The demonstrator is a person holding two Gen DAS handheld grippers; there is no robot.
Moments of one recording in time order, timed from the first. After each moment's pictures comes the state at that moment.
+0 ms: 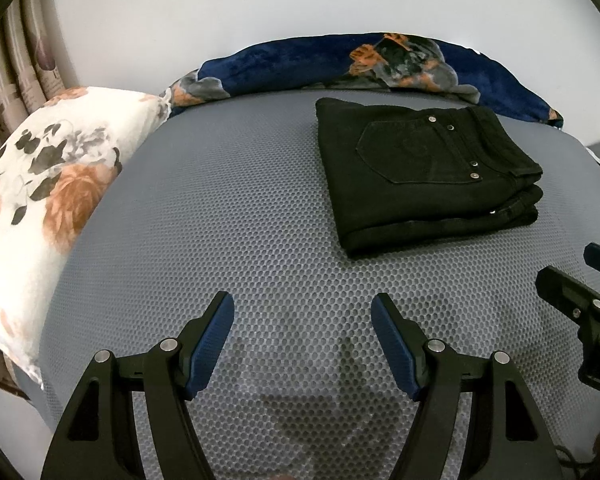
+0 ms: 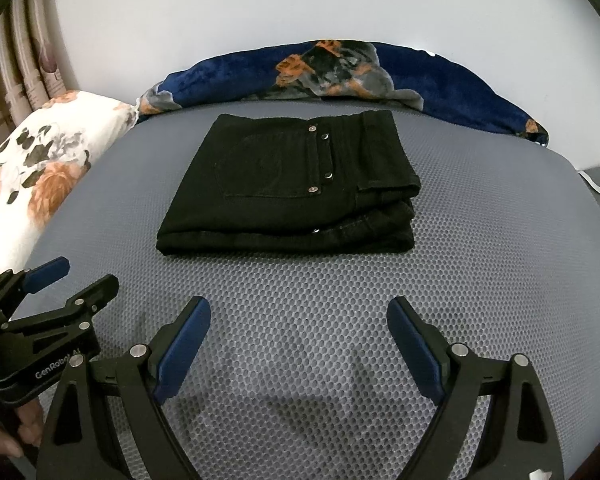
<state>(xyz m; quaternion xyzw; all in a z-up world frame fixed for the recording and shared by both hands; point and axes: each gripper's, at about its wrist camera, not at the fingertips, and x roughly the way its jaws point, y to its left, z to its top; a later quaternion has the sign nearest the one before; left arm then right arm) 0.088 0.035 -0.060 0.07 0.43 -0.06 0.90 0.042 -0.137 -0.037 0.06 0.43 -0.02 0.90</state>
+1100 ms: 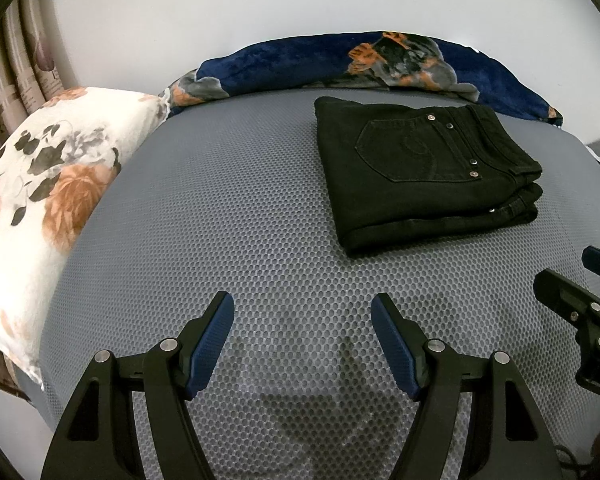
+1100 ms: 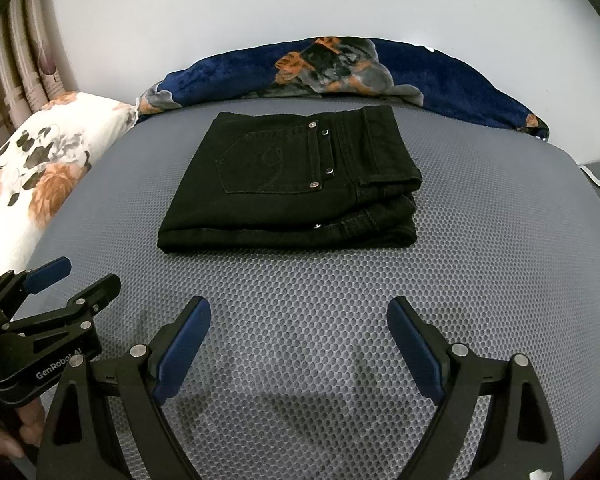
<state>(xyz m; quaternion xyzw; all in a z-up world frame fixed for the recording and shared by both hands) 0.089 0.034 -0.060 0.08 0.43 -0.06 0.90 0.040 -0.135 -0.040 0.07 0.44 -0.02 0.90</state>
